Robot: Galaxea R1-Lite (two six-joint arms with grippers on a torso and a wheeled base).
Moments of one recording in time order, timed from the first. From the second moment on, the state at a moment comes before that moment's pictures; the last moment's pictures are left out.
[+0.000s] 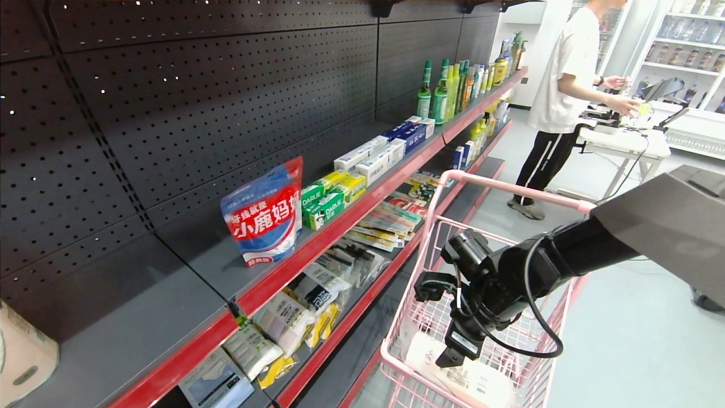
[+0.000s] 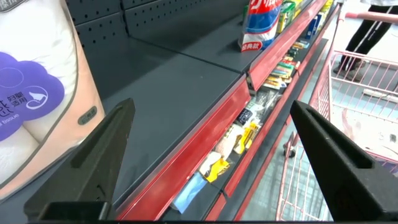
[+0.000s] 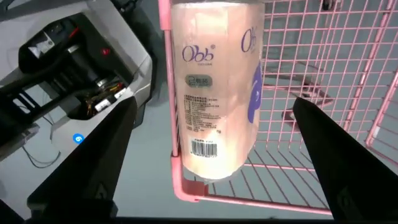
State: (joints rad) left arm 0.00 0.00 0.00 0.00 -0.04 0.00; right arm 0.49 2.18 -1.14 0.23 0.08 -0.51
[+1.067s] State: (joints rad) left arm 0.00 0.00 0.00 0.00 -0.04 0.00; right arm 0.54 2.30 -1.25 0.23 0.07 -0.52
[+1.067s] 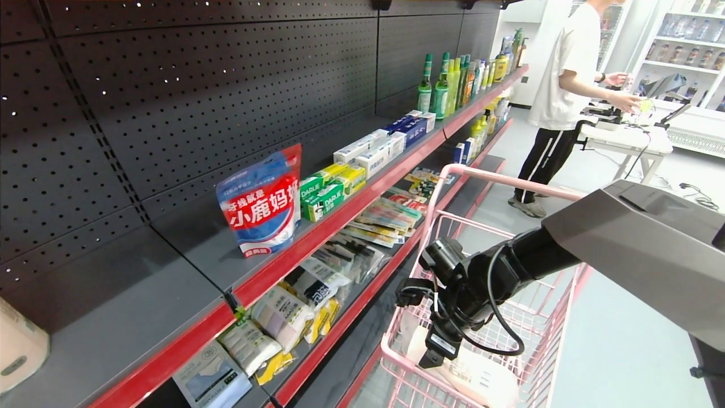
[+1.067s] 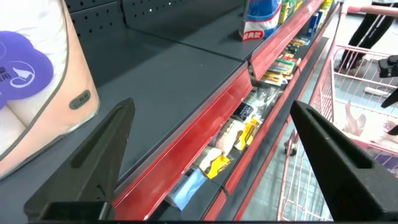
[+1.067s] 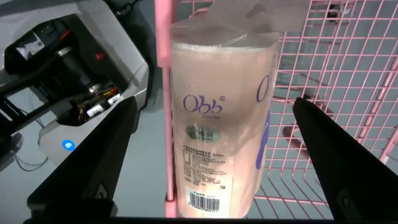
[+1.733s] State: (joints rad) left arm 0.00 0.00 0.00 0.00 -0.04 0.00; right arm 0.52 2.31 -1.25 0.23 0.07 -0.52
